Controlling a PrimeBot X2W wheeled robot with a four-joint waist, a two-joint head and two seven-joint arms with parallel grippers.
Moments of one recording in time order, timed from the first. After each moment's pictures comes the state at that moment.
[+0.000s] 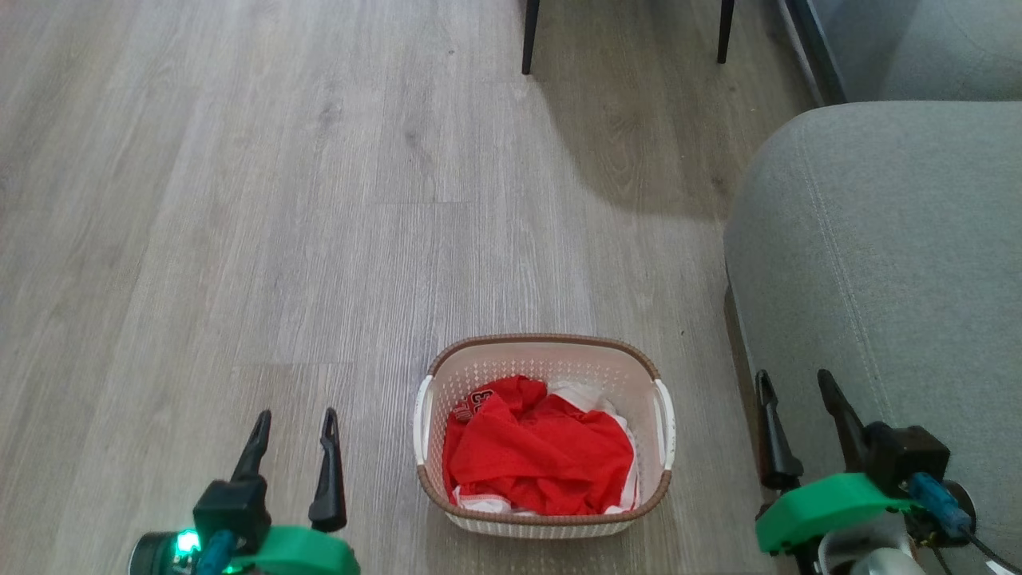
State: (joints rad) left arm 0.14 0.08 -0.19 0.11 -0.15 0.09 -0.25; right arm 0.05 -0.04 0.08 0.16 0.25 0.13 -0.26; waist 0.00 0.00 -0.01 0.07
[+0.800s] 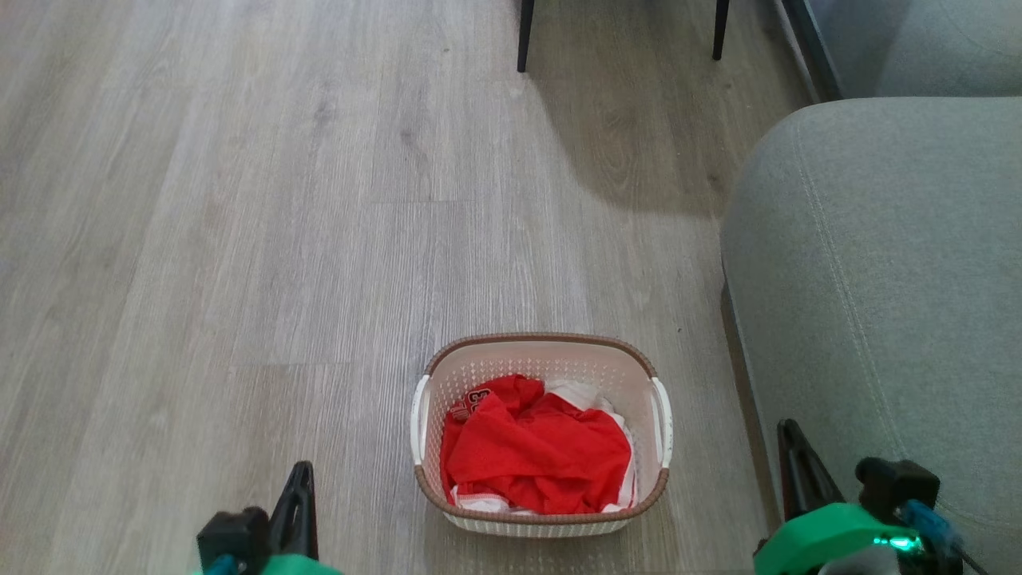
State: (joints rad) left arm 0.18 0.07 -0.18 0.21 -0.20 0.08 -0.23; right arm 0.08 -0.04 0.09 0.25 0.33 0.13 -0.24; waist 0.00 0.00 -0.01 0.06
